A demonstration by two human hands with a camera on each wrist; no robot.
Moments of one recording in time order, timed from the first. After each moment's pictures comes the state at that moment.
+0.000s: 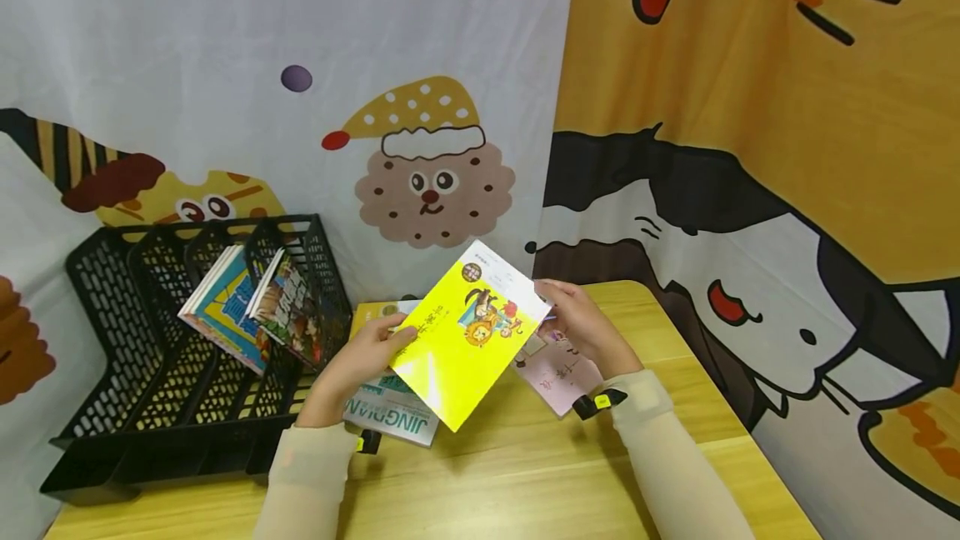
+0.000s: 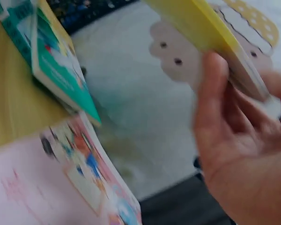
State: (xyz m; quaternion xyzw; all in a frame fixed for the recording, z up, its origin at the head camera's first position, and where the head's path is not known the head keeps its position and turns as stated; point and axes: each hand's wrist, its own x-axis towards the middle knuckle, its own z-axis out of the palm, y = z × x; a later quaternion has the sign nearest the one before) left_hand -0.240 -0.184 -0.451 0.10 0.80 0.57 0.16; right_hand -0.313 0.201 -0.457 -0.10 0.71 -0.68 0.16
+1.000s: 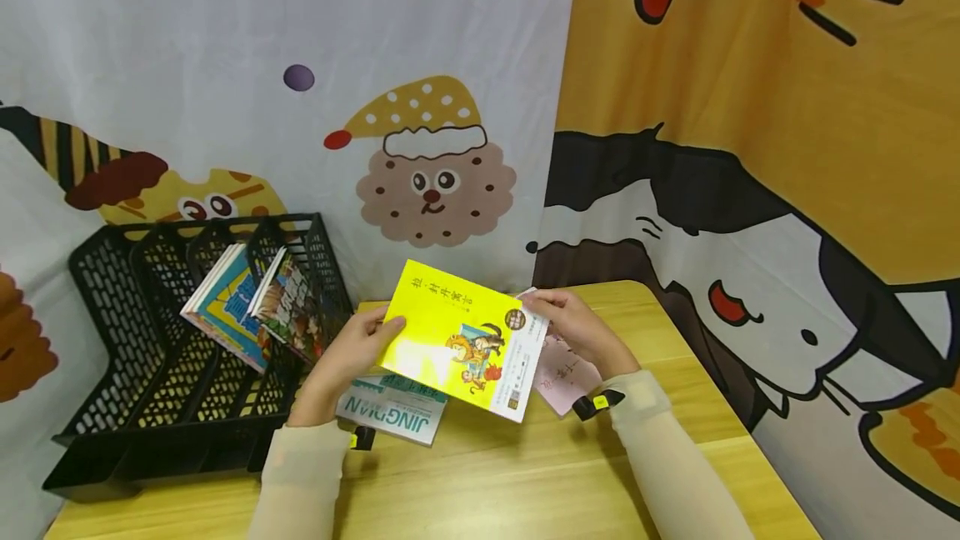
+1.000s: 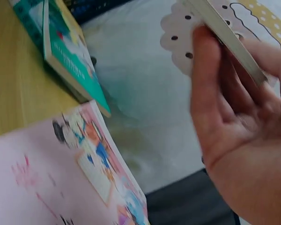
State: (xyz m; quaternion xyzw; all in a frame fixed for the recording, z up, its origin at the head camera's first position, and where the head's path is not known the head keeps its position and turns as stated) left_hand -0.239 -0.195 -0.443 0.09 0.82 0.56 0.09; right_hand -0.313 0.200 -0.464 -0.14 0.73 -0.64 0.19
